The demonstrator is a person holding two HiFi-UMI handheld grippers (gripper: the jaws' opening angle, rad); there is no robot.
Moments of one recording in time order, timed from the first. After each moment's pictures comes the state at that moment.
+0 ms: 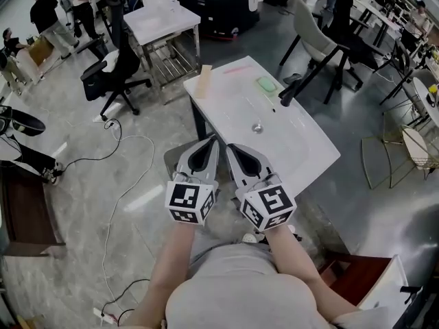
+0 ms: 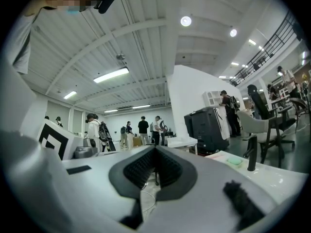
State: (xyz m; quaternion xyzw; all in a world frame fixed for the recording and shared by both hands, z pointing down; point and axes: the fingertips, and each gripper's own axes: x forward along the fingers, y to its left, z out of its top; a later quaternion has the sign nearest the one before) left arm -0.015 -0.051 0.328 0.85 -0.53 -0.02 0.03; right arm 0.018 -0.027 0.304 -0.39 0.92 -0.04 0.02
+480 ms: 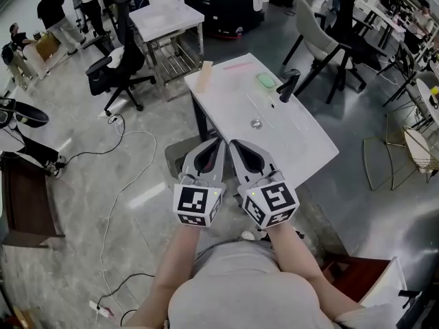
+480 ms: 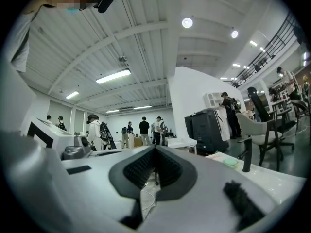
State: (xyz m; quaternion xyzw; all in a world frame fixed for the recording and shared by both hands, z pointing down) left arm 0.021 -0.021 0.320 0.84 -0.54 -0.02 -0.01; right arm 0.045 -0.008 0.302 -0.39 0.92 -0.03 0.02
